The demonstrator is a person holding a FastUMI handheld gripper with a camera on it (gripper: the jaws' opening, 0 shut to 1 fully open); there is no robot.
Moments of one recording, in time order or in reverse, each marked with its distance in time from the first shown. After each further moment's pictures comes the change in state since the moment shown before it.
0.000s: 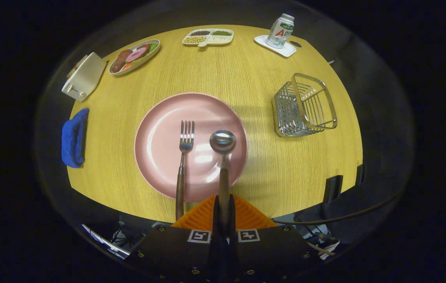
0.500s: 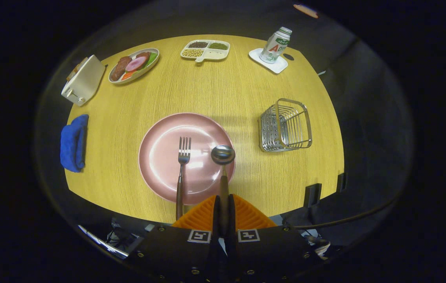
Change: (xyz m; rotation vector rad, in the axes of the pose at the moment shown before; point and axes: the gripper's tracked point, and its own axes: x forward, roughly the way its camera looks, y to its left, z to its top) arm -0.037 -0.012 0.026 -0.009 -0.048 -0.069
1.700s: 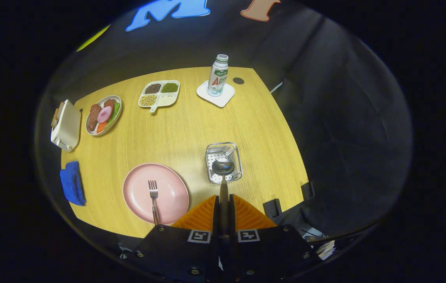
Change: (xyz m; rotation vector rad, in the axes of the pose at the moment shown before) arm -0.066 -0.104 0.057 0.186 -0.151 -0.106
